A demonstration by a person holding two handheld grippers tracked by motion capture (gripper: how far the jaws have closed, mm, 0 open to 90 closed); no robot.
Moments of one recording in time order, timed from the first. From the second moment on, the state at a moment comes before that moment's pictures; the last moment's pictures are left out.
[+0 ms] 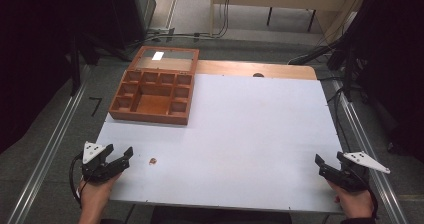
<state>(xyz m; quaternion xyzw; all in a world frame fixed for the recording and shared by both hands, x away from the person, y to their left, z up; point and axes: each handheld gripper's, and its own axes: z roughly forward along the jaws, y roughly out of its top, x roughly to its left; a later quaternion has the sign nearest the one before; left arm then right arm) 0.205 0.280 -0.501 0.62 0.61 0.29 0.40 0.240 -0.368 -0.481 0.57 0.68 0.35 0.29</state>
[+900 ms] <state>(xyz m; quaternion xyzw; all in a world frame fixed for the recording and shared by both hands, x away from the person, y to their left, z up) 0.202 0.268 -0.511 0.67 0.56 0.26 0.42 0.240 -0.367 -0.482 0.57 0.68 0.35 0.30</state>
